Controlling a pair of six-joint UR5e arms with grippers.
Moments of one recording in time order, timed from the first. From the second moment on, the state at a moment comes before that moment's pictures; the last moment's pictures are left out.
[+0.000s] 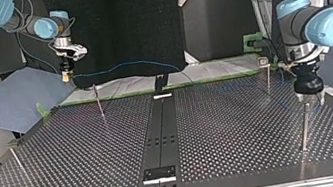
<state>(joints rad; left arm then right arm) 0.21 -1.58 -1.88 -2.84 -1.61 -2.21 1.66 -0.59 1.89 -1.27 1.45 1.68</state>
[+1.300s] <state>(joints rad) 0.23 -1.70 -1.65 -2.92 -1.64 -2.18 1.70 -0.59 1.88 -1.26 1.45 1.68</state>
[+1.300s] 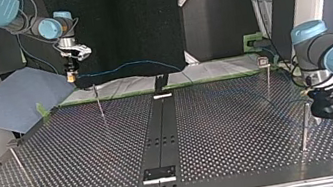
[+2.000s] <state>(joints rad) 0.26 -1.75 -1.64 -2.86 -1.59 -2.27 1.72 -0.59 1.87 -1.26 1.45 1.68</state>
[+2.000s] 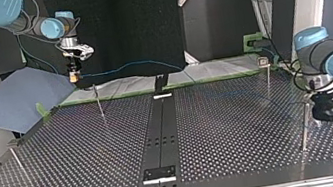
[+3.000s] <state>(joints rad) 0.23 -1.76 -1.63 -2.81 -1.59 -2.35 1.74 -0.59 1.87 -1.26 1.45 1.68</state>
